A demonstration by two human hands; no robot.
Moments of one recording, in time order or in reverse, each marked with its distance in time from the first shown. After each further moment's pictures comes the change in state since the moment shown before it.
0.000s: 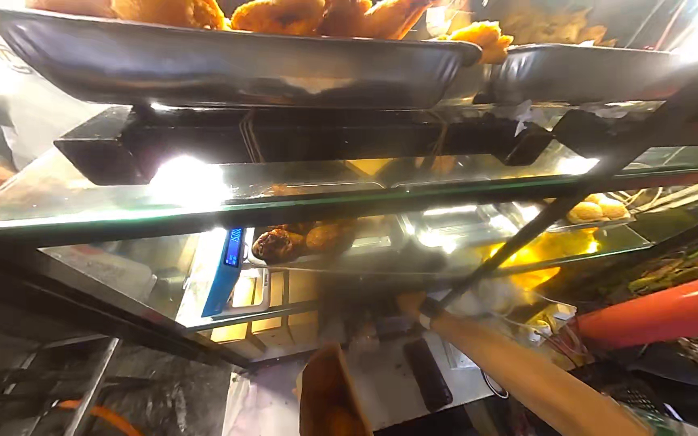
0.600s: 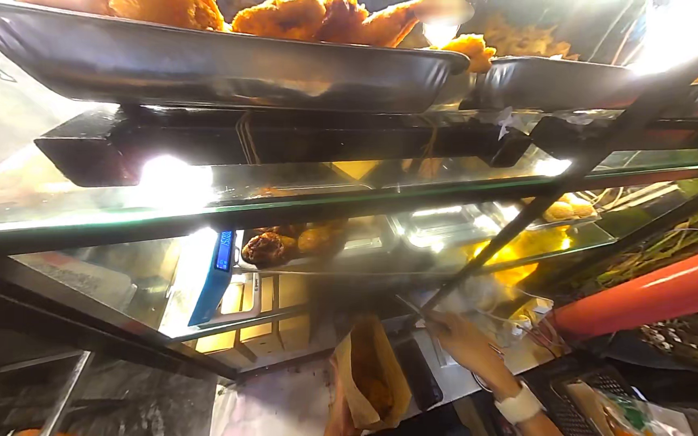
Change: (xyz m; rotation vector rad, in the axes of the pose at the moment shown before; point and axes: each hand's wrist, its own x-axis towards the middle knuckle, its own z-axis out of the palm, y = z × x) left_hand 0.081 -0.041 0.063 -0.212 -0.248 -0.158; right_hand -0.108 0.080 0.012 0.418 0.280 0.049
